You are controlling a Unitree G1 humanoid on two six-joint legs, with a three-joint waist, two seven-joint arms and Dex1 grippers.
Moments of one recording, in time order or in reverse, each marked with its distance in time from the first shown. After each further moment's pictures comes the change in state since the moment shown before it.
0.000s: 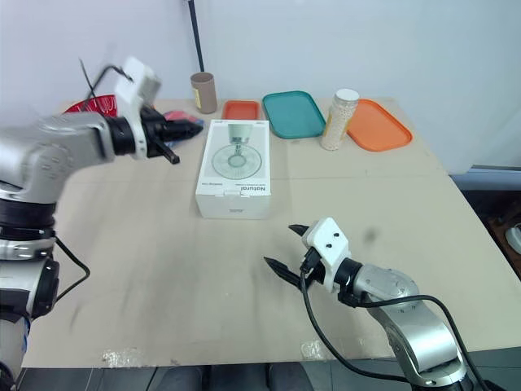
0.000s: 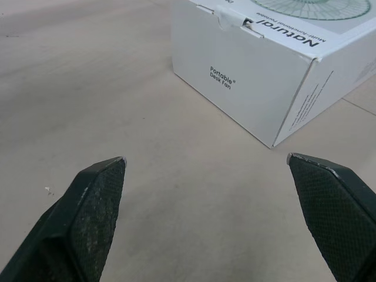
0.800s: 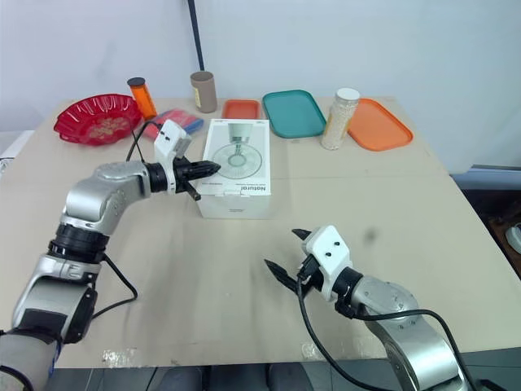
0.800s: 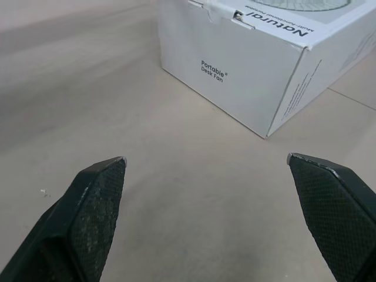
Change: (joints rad) left arm 0.196 -0.223 0.056 0.103 0.189 -0.274 -0.109; right arm 0.069 0.024 0.010 -0.074 -0.020 0.008 -0.081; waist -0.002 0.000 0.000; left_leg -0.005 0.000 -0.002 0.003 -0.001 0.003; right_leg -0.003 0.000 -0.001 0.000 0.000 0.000
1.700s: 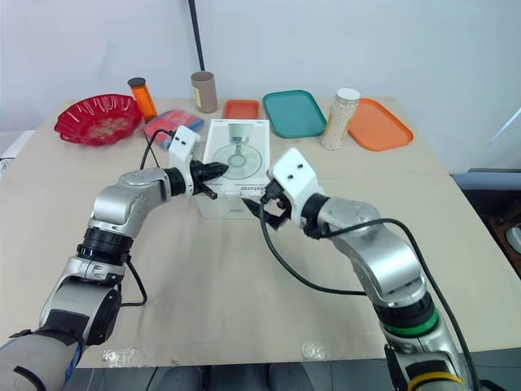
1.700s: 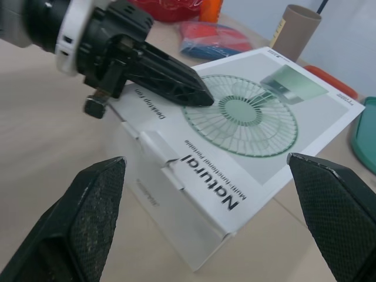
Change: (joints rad) left arm -0.043 -0.096 0.027 0.080 0.072 0.005 0.086; right arm -0.660 0.079 0.189 0.252 -0.090 0.293 -0.090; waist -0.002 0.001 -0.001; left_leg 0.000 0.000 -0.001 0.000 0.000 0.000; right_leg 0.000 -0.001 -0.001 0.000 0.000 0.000
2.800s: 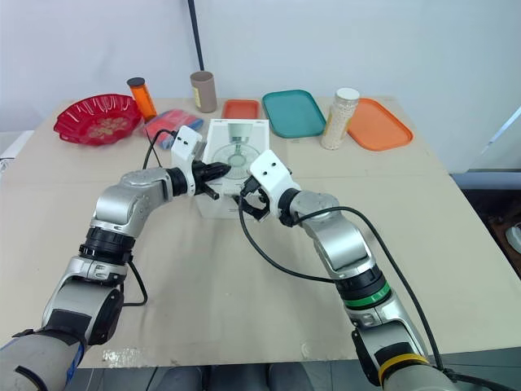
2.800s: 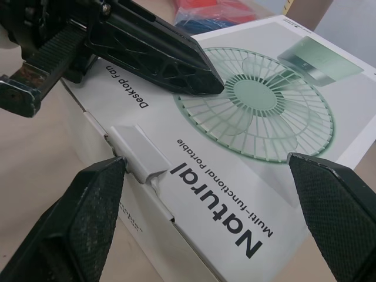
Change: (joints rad) left arm -0.001 -0.018 0.001 -0.003 0.012 -0.003 -0.012; right arm -0.068 0.145 0.053 0.276 -0.162 -0.147 0.044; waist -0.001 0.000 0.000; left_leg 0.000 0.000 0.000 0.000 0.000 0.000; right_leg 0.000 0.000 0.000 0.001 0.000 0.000
